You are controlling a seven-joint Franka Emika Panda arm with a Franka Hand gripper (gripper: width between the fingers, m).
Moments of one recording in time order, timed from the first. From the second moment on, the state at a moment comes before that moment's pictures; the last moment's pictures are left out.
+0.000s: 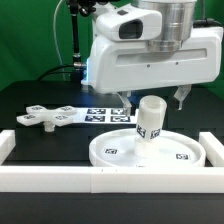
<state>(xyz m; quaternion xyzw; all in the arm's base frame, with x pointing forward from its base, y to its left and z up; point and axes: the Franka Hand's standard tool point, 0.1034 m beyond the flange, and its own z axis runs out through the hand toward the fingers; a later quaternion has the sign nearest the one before) 0.595 0.032 0.089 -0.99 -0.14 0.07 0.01</state>
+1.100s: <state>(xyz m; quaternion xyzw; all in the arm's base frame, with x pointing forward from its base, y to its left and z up) 0.583 0.017 0.094 -0.99 -0.12 0.02 0.02</state>
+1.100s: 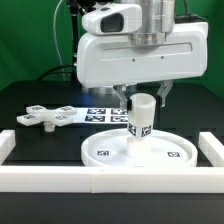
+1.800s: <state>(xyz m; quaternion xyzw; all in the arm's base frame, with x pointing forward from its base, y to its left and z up) 0.581 0.017 0.094 -0.99 -0.10 -0.04 0.02</state>
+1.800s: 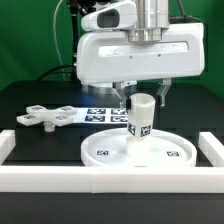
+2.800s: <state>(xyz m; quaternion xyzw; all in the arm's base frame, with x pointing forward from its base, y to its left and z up) 0.575 0.012 0.095 -0.99 0.01 -0.13 0.03</state>
